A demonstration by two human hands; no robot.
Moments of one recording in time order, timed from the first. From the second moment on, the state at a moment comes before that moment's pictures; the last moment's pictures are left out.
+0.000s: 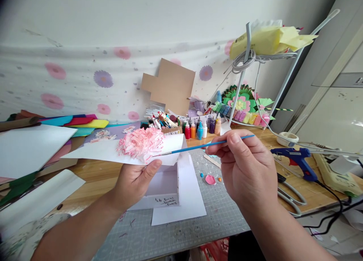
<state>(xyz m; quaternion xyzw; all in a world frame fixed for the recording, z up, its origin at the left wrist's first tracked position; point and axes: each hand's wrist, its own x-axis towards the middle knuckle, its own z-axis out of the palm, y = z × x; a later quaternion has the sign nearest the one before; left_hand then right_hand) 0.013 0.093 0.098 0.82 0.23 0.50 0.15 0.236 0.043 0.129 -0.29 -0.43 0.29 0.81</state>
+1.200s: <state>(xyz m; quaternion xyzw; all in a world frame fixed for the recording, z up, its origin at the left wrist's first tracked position) 0.013 0.092 0.101 0.81 0.23 0.51 0.18 0.236 0.044 0.130 -0.28 -0.44 0.28 0.80</state>
